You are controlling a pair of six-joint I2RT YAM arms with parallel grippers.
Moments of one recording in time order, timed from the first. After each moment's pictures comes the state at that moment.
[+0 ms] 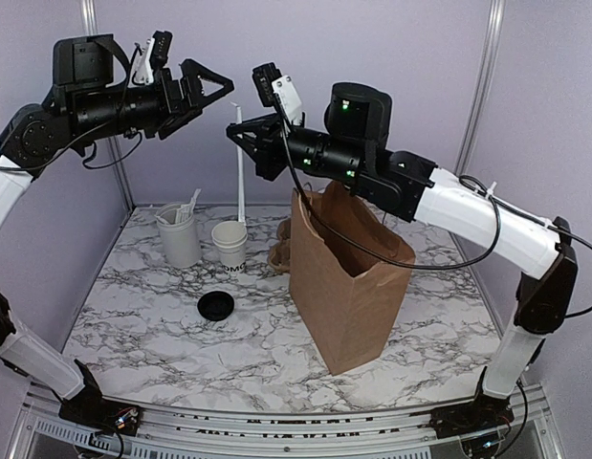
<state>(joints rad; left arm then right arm) -0.76 1.42 1.97 -0.69 0.05 -0.53 1.01 1.77 1.87 -0.02 -0.12 -0.05</state>
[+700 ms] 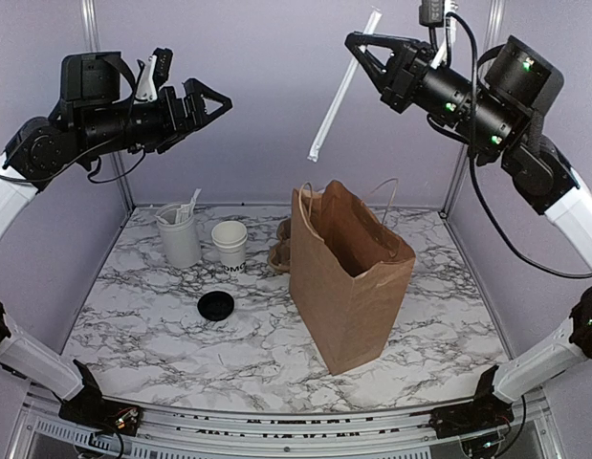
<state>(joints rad) -0.76 1.37 1.84 -0.65 -0.04 -0.53 0.97 1.36 1.80 -0.10 -0.04 -0.02</state>
